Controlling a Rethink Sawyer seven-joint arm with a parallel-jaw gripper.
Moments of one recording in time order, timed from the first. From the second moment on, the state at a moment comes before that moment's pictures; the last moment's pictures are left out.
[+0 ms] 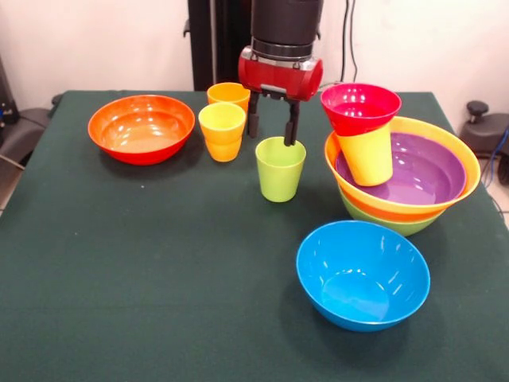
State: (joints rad) arm -0.30 -0.72 0.07 1.86 -0.28 0.22 2.21
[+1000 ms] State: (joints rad) arm -0.30 -0.67 0.07 1.86 -0.35 0.19 2.21
